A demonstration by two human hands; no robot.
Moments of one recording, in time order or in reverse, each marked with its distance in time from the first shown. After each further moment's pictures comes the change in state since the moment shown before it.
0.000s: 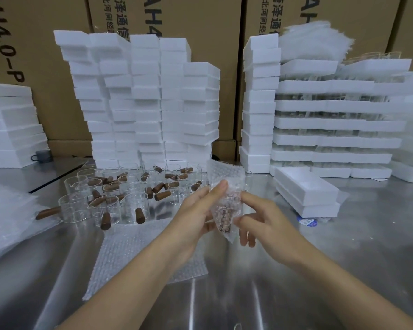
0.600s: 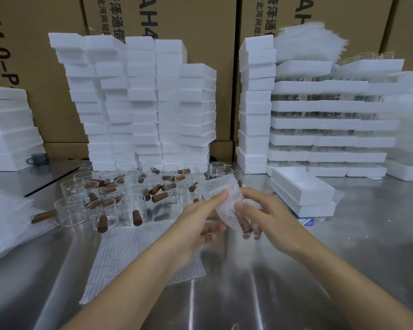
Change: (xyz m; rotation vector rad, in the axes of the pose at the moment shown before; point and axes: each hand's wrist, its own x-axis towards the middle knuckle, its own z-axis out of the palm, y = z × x) left_hand 0.003 -0.006 0.000 0.003 0.002 -0.178; right_hand 0.009 0.012 -0.017 0.005 0.039 -0.009
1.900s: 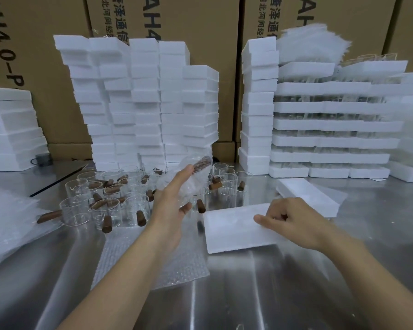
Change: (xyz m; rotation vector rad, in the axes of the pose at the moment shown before) left_hand 0.001 0.030 -0.023 -0.298 0.331 0.244; right_hand 0.005 0.031 -0.053 -0.711 -0.079 0.124
